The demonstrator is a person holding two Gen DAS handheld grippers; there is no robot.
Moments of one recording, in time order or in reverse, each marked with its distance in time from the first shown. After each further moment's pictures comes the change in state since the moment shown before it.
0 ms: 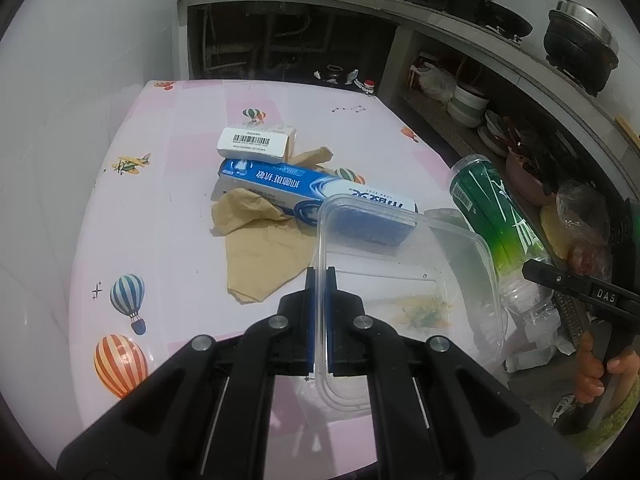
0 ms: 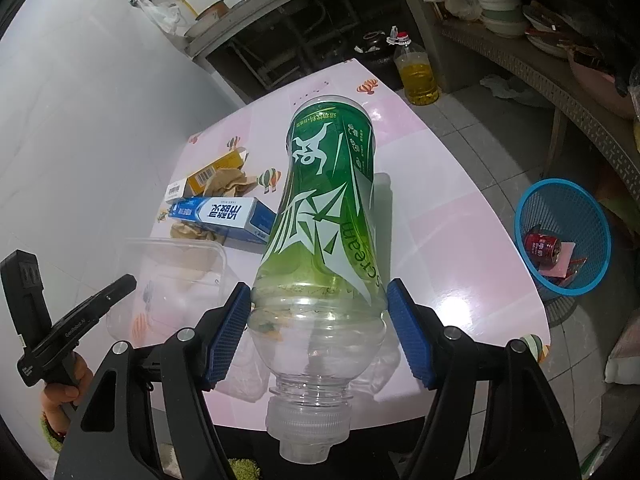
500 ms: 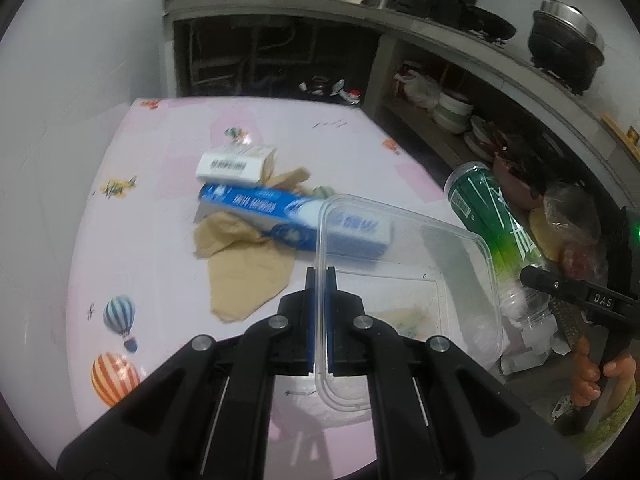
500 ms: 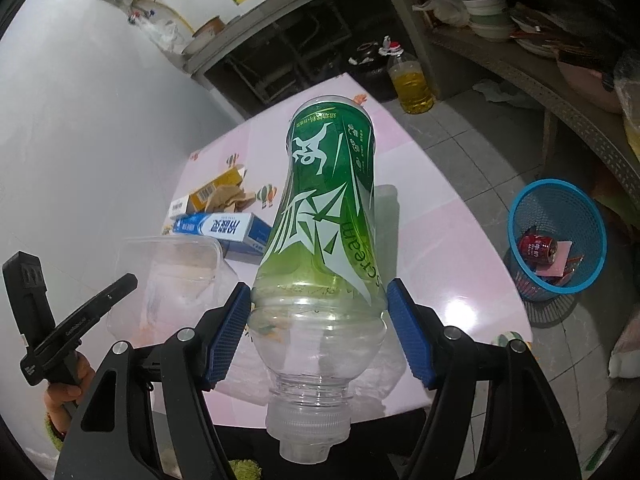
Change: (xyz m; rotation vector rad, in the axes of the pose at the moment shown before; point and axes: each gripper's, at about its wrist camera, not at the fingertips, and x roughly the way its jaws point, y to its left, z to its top) left arm -0.007 -0.017 0.015 0.046 -0.042 -0.040; right arm -0.023 -0.015 -0.001 0.043 -0.055 0.014
